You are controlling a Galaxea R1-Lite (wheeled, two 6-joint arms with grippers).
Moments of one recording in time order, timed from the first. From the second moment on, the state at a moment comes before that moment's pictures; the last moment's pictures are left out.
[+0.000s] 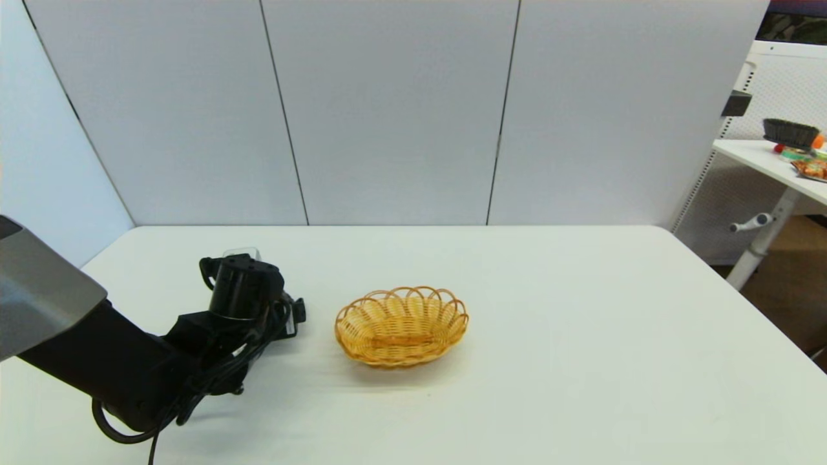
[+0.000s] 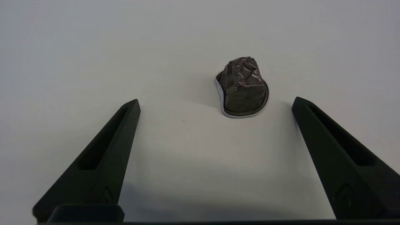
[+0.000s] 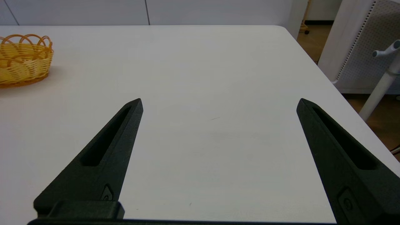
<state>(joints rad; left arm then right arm) -0.44 1.92 -0.61 -0.72 0.53 -0.33 0.01 0.00 0.00 -0.05 0.00 0.00</state>
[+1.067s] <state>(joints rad) -0.39 1.94 -0.65 -0.72 0.53 -0.33 0.01 0.00 0.00 -0.05 0.00 0.00</state>
